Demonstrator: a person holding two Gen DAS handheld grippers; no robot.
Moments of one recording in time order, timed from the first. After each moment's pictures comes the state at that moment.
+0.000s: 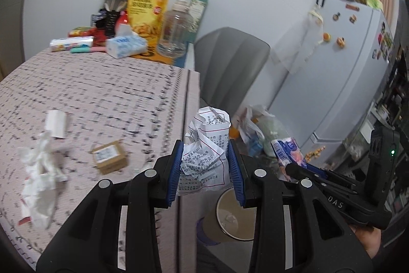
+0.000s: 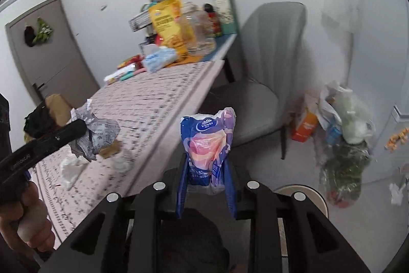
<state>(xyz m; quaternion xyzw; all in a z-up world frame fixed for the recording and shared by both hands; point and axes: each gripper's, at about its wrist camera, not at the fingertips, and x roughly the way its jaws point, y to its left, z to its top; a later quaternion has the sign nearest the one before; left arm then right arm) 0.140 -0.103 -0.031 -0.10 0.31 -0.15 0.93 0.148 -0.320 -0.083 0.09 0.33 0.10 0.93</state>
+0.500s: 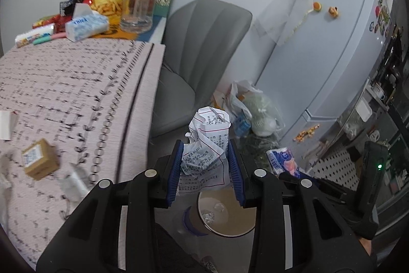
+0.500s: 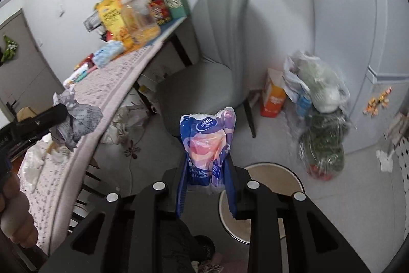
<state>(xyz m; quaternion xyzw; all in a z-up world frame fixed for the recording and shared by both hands) 0.189 -0.184 -0.070 -0.08 0.36 -0.19 0.91 0.162 -0.405 -0.147 0.13 0.38 0.02 0.92</state>
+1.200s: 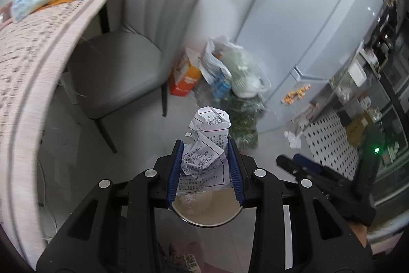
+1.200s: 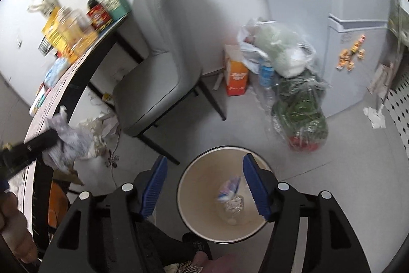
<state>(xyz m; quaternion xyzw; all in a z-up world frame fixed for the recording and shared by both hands) 0.226 -0.293 -0.139 -0.03 0.45 -0.26 0.85 0.166 -0.516 -0.218 0.21 0.40 -0.07 0.89</state>
